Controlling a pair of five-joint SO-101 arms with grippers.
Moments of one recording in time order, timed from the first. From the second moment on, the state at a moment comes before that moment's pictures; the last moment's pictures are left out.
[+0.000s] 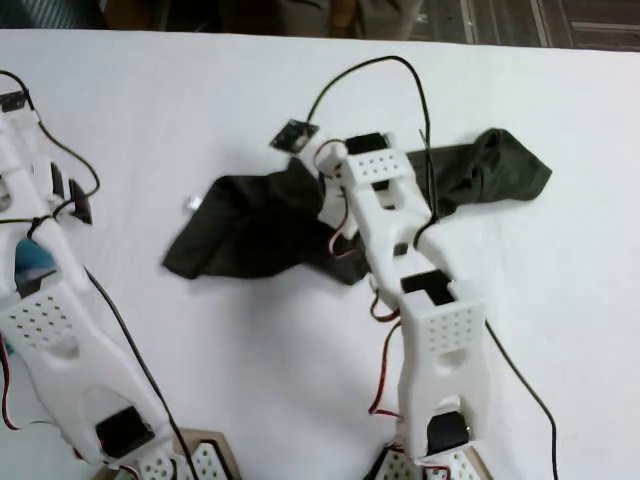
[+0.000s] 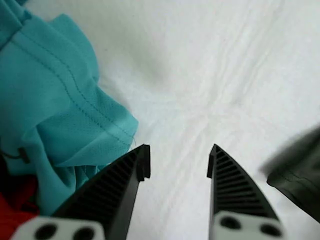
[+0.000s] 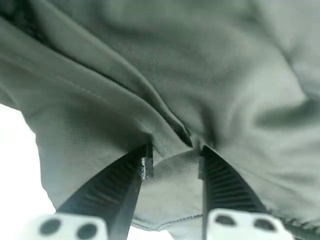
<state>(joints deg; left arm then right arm) -38.1 42.8 -46.9 101.2 -7.6 -19.7 35.8 -17.8 76.0 41.8</state>
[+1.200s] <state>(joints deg) -38.1 42.8 -46.9 101.2 -7.6 -19.1 38.3 -23.9 79.3 41.8</state>
